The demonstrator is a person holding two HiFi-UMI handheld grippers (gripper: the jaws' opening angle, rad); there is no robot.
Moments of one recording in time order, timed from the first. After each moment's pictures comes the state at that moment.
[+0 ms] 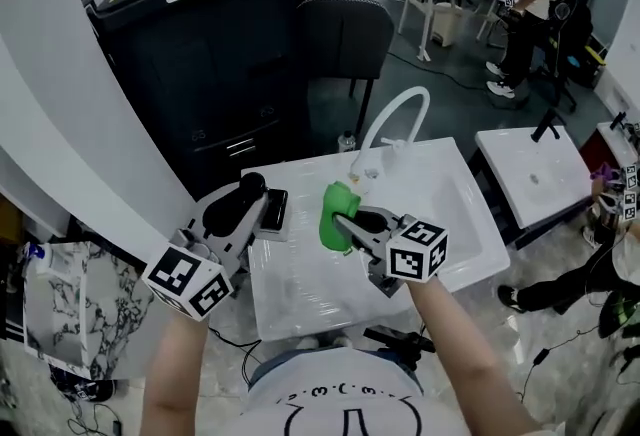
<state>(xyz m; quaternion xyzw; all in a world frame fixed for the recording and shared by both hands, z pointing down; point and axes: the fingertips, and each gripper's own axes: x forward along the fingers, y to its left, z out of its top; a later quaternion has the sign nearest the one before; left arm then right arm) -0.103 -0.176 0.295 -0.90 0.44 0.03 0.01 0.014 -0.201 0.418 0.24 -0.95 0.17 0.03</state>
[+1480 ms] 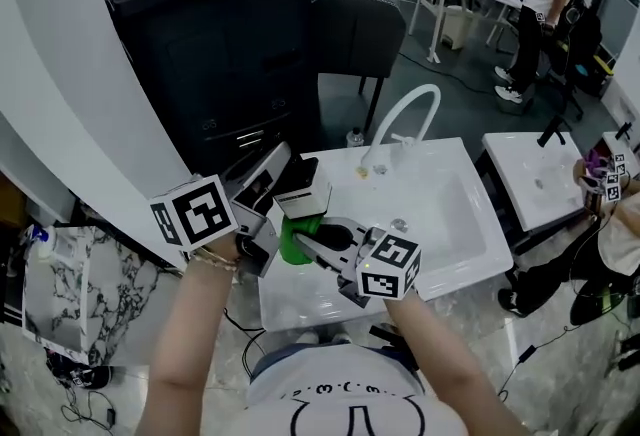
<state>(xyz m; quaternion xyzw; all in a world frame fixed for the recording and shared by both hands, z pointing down) -0.095 -0.217 0.278 -0.86 0.40 0.15 -0.27 -0.068 -0.131 0.391 0.12 -0.98 0.13 0.00</state>
